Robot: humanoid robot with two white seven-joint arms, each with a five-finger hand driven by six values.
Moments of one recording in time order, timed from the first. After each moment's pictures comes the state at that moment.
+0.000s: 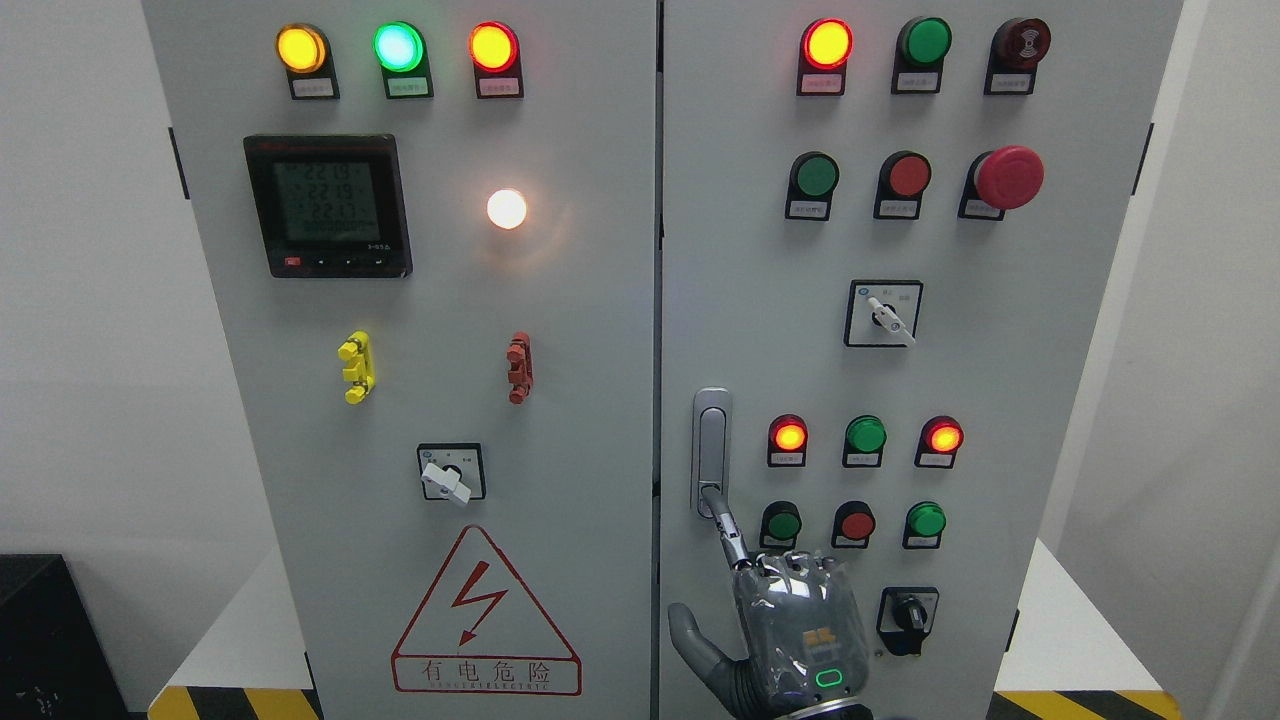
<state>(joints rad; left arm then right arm) -0.08 -0.11 0.00 0.00 0.08 -0.07 -0.06 -0.28 0.14 0.24 -1.71 1.50 0.01 -0.14</state>
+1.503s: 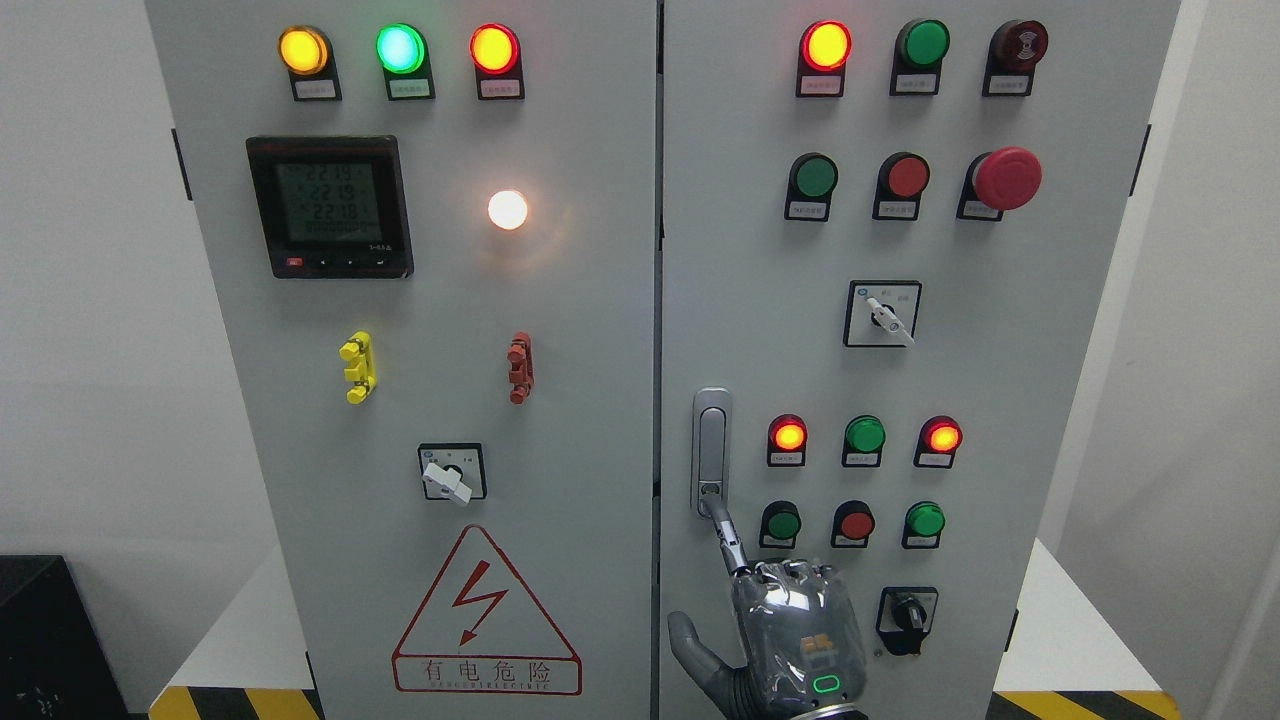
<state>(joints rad) -0.08 -0.11 0.00 0.00 0.08 -0.07 -0.06 -0.27 0.14 0.24 -1.70 1.50 0.02 -0.11</state>
